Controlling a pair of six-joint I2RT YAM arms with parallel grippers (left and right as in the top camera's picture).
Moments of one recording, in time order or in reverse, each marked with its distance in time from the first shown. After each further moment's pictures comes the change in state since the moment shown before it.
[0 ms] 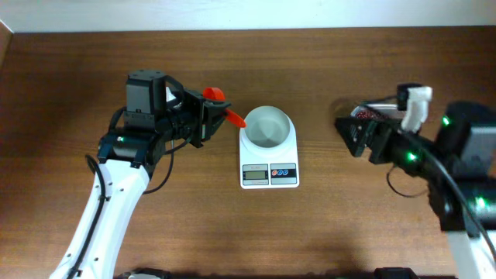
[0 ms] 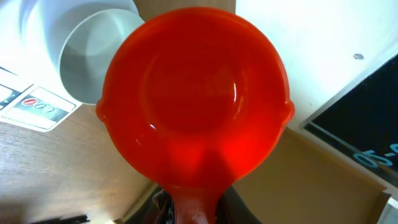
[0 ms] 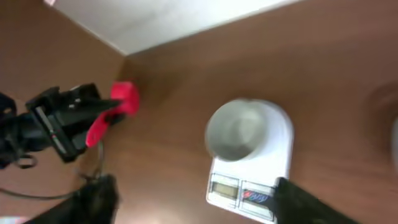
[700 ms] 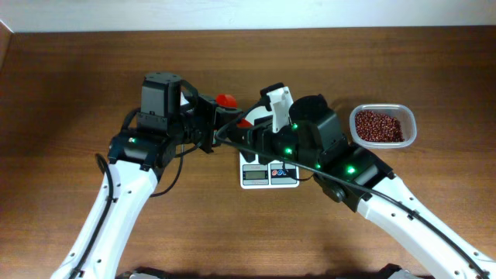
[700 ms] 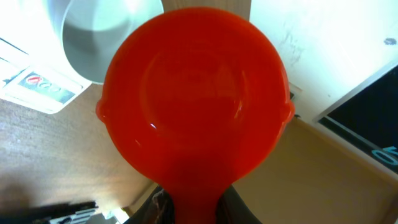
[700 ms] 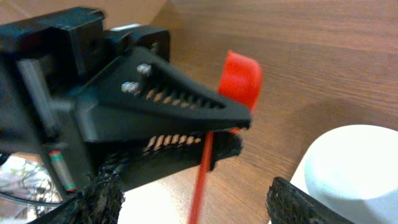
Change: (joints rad) left arm -0.080 0.000 0.000 -0.023 -0.019 -0.032; right arm 0.649 0.307 0.000 0.436 0.396 0.090
